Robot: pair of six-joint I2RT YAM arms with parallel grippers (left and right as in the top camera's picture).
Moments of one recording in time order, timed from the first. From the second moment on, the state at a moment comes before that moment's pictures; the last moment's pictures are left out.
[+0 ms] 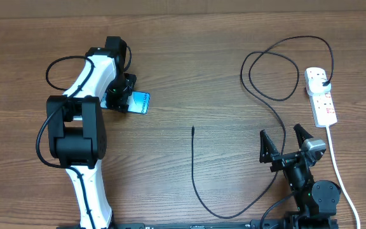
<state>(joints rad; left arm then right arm) -0.06 2.23 1.68 -1.00 0.00 -1.46 -0.02 0.01 0.02 -0.01 -0.25 0.17</state>
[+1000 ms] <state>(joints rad) -0.06 2.26 1.95 -1.19 0.00 -1.37 -0.02 0.01 0.02 -0.01 -0.25 0.17</state>
